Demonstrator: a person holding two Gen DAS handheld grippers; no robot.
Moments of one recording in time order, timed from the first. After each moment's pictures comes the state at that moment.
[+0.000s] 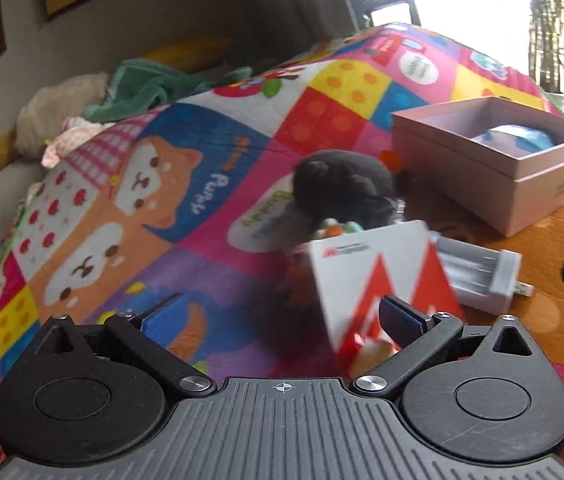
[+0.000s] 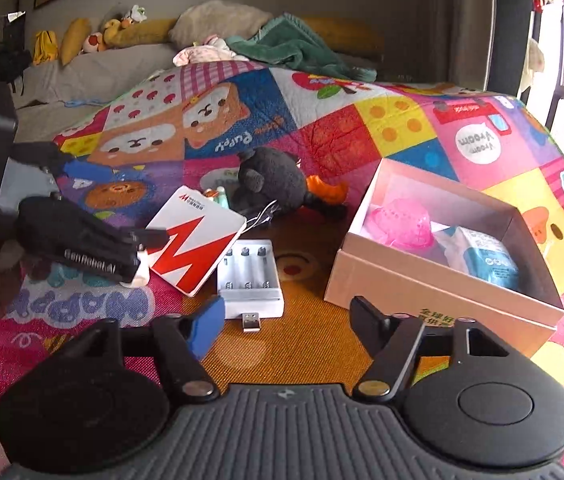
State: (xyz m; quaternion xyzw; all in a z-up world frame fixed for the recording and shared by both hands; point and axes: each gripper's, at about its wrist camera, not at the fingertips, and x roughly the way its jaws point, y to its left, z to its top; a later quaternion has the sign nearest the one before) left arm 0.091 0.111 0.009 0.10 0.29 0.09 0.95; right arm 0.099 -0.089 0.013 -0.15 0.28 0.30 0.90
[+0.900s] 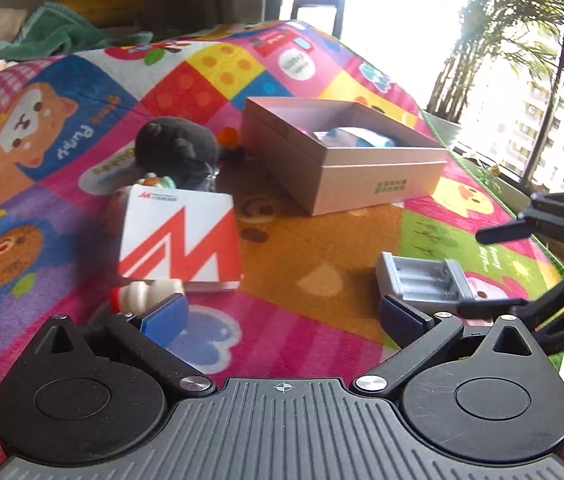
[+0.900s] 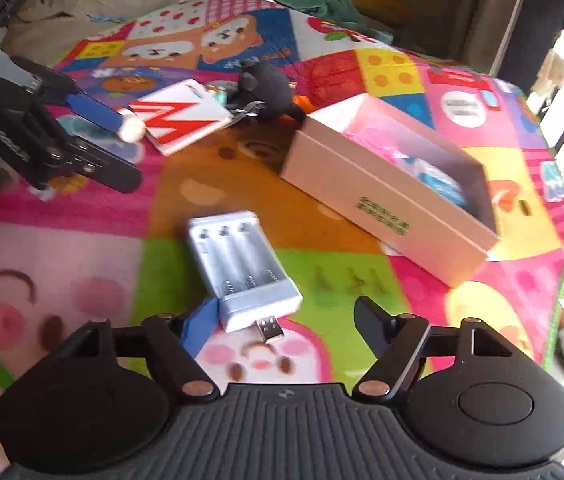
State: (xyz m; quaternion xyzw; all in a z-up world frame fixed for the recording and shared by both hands) left arm 0.041 0.046 0.008 -0.02 0.32 -0.11 0.94; right arm 0.058 -0.172 -0.004 -0.28 0.29 0.27 0.87
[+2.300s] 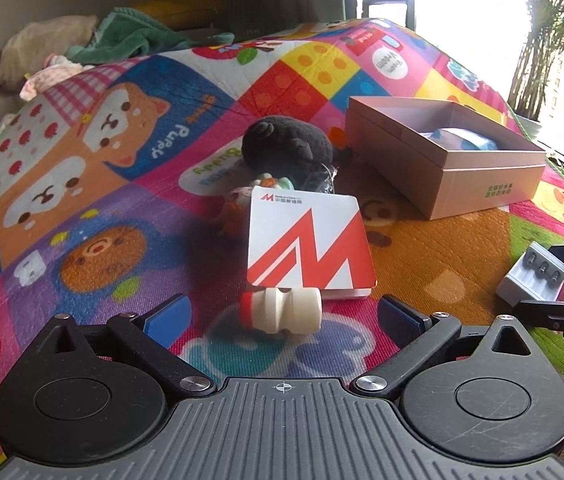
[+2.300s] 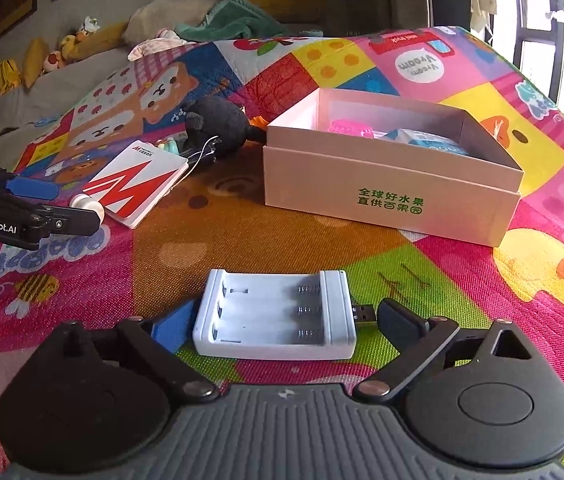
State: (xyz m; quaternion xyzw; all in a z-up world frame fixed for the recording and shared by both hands) left arm 0.051 0.087 0.006 0.01 0.32 0.02 0.95; right arm 0.086 -0.160 -0.029 -0.07 0.31 0.26 0.91
